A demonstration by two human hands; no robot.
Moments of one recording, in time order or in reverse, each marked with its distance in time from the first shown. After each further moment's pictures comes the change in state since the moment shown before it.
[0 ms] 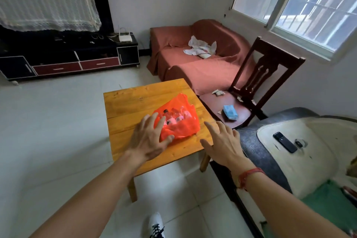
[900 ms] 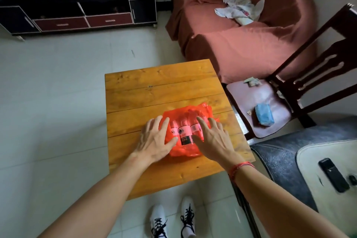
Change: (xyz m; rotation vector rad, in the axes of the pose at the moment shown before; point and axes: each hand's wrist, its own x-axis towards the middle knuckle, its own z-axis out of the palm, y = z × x) left_hand 0.213 -0.088 0.099 -0.171 -0.256 -0.261; right_hand 0.286 -0.034 0.081 0.117 -0.342 -0.118
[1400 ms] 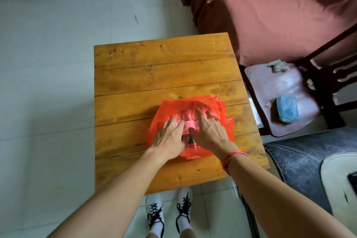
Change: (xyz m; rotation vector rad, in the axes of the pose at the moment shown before) left_hand 0.094 0.009 0.105 -0.100 -0.216 -0.082; right_hand 0.124 0.027 0.071 0.100 -0.258 0.029
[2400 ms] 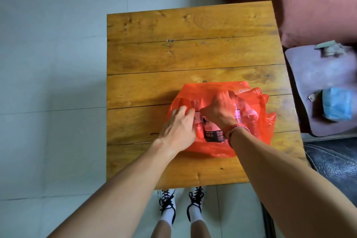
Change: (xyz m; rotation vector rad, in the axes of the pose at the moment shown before) left_hand 0.020 -0.052 0.017 -0.125 0.062 -0.070; right_hand 0.115 -0.021 0.067 0.184 0.137 0.109
